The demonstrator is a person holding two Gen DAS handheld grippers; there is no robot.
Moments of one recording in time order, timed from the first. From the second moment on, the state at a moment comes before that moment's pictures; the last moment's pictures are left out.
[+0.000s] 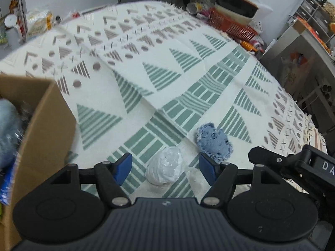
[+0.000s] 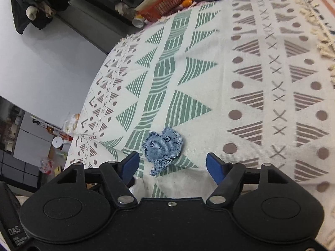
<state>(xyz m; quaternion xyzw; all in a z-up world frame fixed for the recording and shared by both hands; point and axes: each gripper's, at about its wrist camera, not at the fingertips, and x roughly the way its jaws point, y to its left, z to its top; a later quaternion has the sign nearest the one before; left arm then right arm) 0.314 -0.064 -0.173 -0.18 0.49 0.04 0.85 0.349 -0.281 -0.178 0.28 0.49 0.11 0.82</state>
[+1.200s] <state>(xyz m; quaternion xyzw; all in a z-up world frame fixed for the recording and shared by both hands) 0.329 -0.003 -0.183 -0.26 0.47 0.06 0.84 0.365 -0.221 -0.196 0.17 0.47 0.11 0.86</state>
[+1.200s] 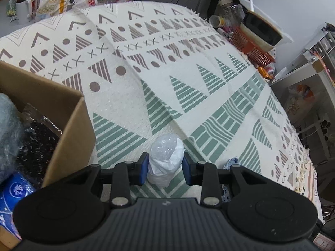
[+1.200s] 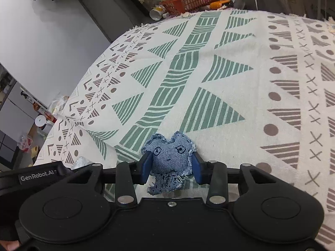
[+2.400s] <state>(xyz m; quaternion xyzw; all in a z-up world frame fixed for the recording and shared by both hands) 0.227 0.035 -0.043 -0.24 0.38 0.00 0.90 0.254 -0.211 -0.066 0.13 0.36 0.10 0.92</state>
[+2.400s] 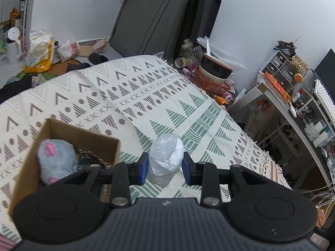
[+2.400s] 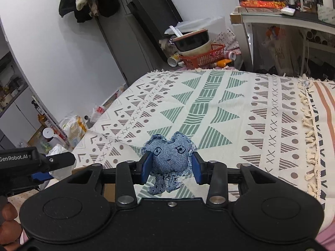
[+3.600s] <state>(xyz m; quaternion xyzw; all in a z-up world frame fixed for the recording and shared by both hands) 0.167 0.142 -0.071 -0.24 0.42 0.06 0.87 0.199 -0.073 -0.060 0.09 0.39 0.24 0.89</state>
